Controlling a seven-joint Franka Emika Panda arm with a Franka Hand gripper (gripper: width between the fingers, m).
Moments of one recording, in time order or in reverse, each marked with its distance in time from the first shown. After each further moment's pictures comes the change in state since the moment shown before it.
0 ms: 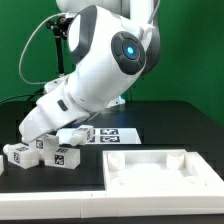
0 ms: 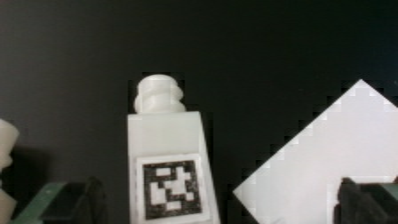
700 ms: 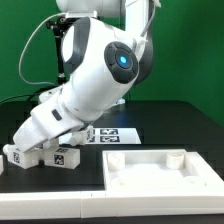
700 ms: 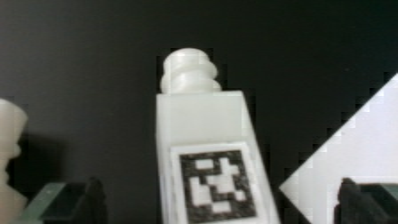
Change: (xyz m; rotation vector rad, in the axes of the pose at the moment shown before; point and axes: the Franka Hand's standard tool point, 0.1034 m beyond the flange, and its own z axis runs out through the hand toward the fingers) arm 0.011 0.018 0.020 -0.030 0.036 0.022
